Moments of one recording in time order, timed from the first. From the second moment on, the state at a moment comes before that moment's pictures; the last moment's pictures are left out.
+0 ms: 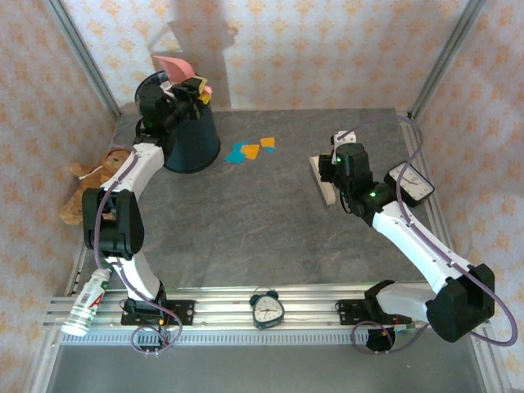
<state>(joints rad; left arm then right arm) -0.02 1.77 1.42 0.40 0.49 -1.83 0.46 1.18 0.98 -0.29 0.25 0.23</state>
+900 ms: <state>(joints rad) -0.02 1.72 1.59 0.20 0.54 -1.64 0.46 1.21 0.97 -0.27 0.24 0.27</state>
